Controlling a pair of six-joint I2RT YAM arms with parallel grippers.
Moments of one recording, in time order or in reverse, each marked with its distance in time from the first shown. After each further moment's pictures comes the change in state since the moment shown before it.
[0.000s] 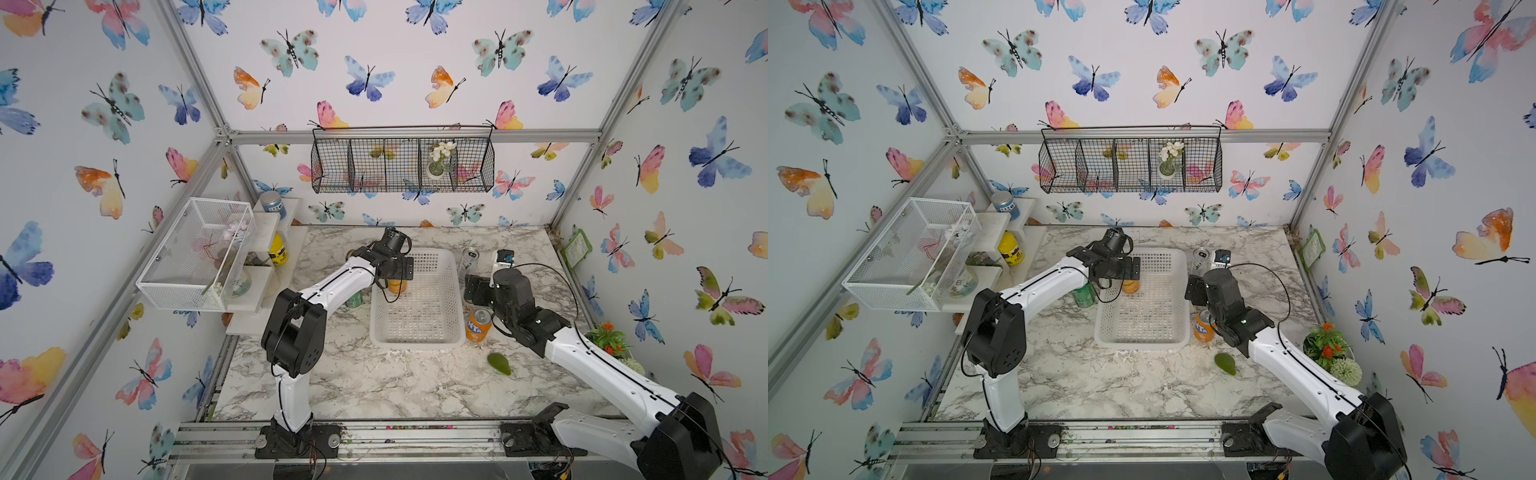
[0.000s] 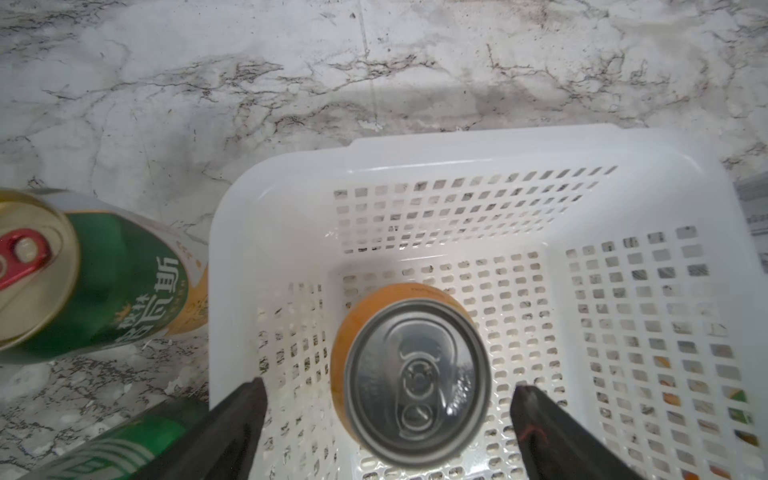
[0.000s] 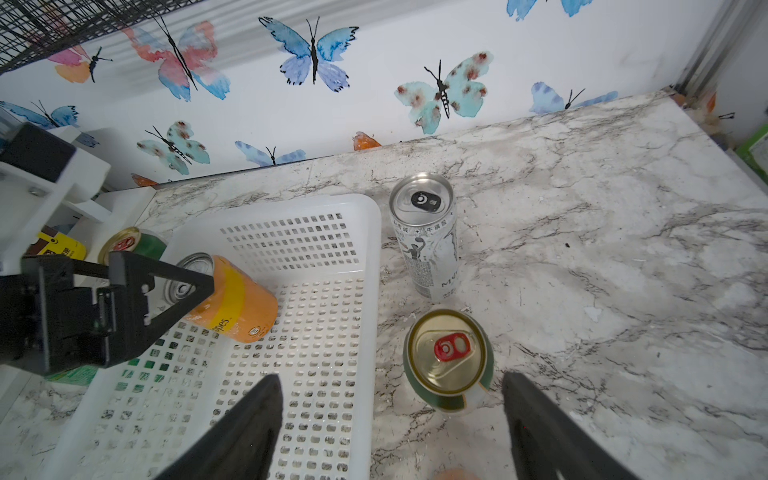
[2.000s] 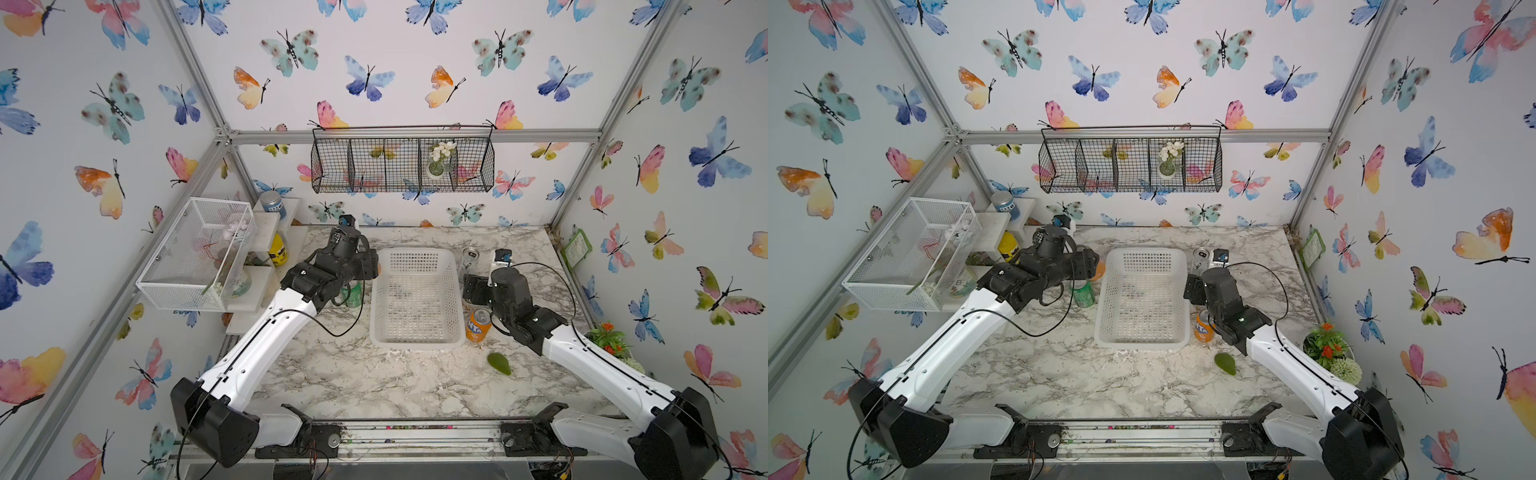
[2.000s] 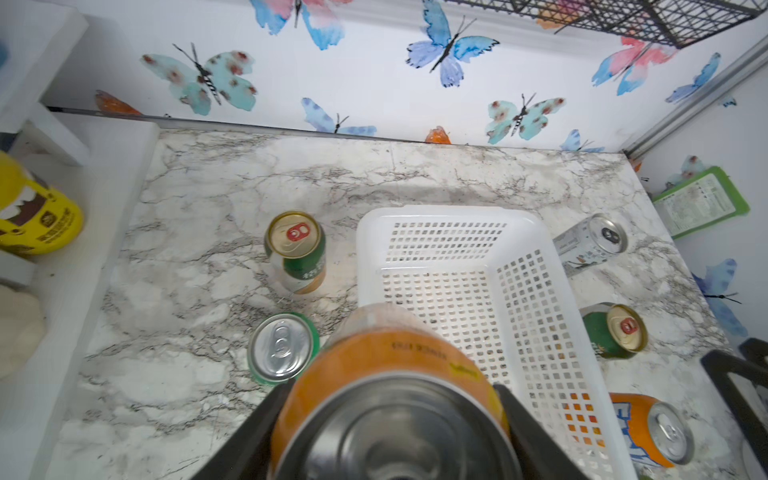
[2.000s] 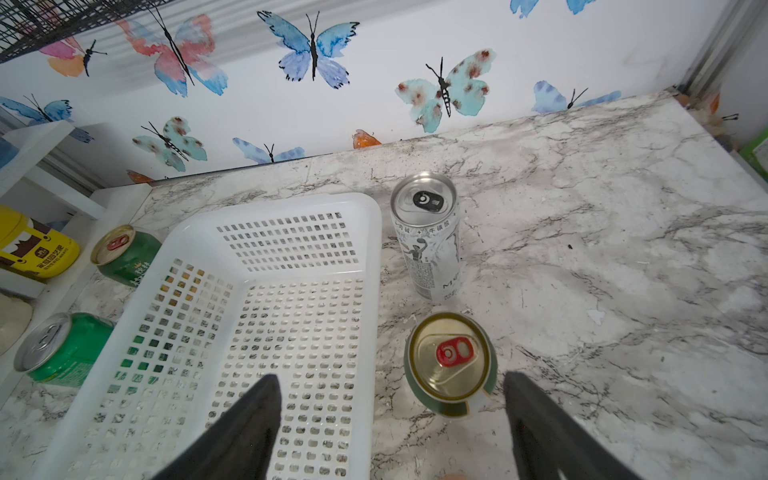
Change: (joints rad) left arm 0.063 -0.636 -0.254 -0.111 -0.044 0.003; right arm 0.000 0.028 0.007 0.016 0.000 -0.006
